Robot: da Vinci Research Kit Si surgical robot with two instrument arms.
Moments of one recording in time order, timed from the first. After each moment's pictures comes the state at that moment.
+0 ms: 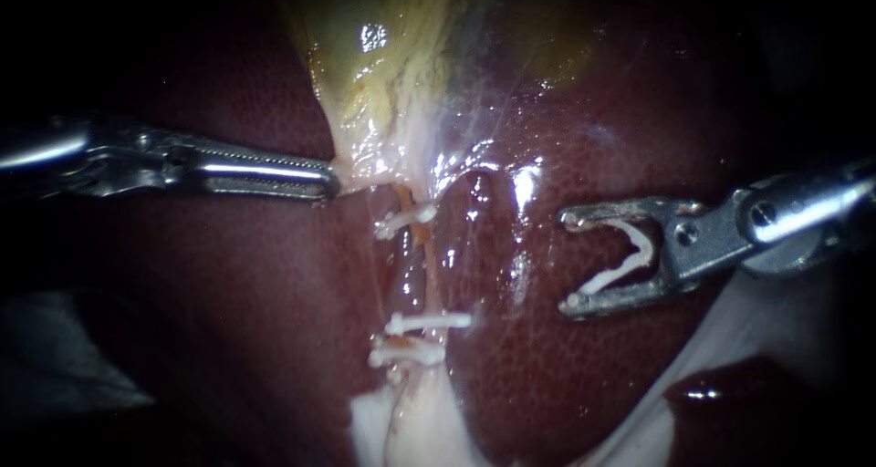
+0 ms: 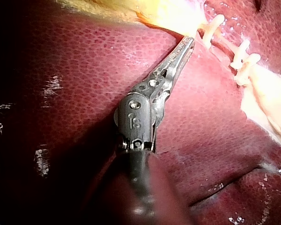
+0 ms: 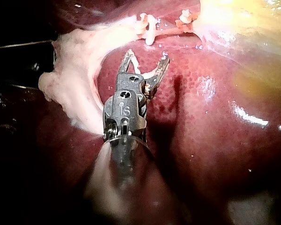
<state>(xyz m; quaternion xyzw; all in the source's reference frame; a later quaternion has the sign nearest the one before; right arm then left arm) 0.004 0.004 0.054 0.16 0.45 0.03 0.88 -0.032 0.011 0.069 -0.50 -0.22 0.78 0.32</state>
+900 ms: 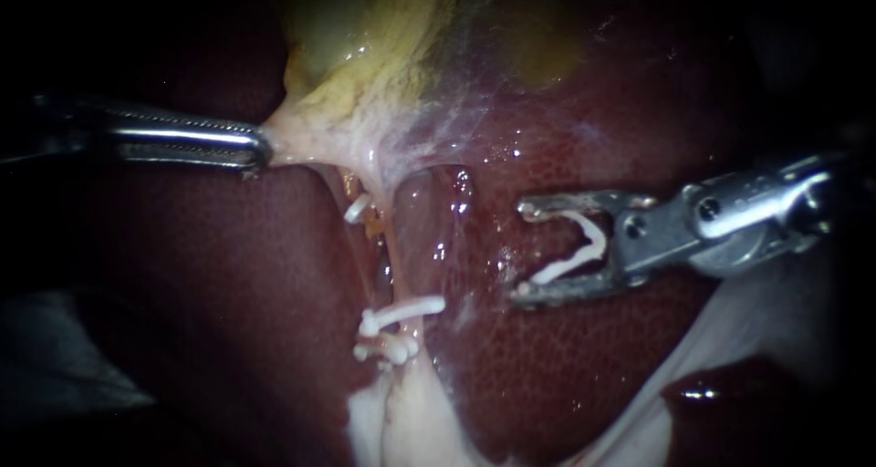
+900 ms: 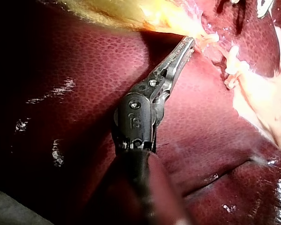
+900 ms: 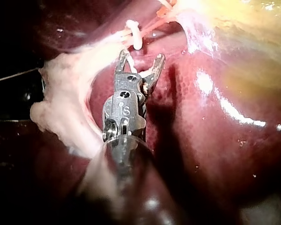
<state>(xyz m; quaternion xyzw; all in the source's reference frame) 0.010 0.004 0.057 0.19 0.44 0.10 0.87 -0.027 0.014 0.059 -0.52 -0.20 0.77 0.31</state>
